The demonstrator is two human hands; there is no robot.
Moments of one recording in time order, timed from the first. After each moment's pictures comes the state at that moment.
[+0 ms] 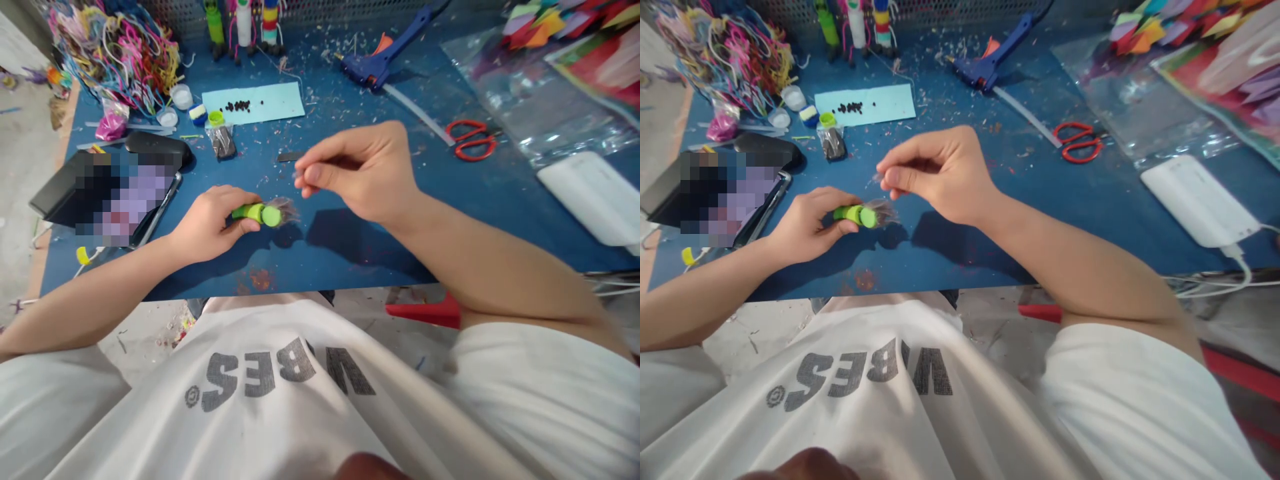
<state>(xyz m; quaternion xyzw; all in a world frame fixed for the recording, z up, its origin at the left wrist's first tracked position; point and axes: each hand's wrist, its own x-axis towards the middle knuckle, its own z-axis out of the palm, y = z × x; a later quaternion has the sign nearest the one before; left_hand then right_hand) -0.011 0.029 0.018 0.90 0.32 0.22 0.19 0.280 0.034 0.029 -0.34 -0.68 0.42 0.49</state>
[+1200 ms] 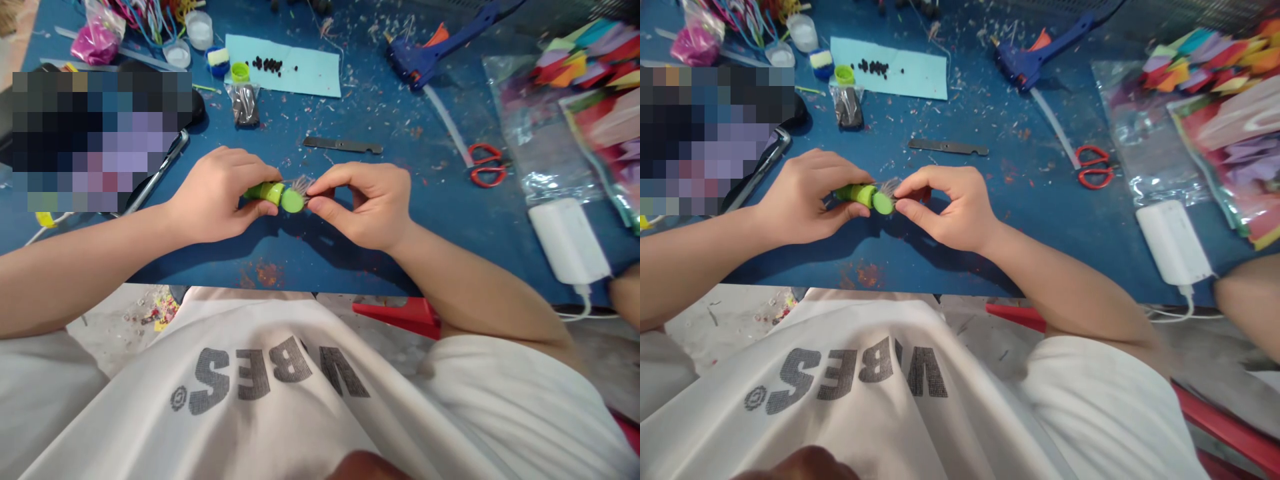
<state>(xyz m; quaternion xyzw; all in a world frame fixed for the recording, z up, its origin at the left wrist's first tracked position) -0.011 0.034 0.007 0.90 0.31 0.26 0.15 0.279 0.017 0.002 -0.36 -0.79 0.28 0.41</state>
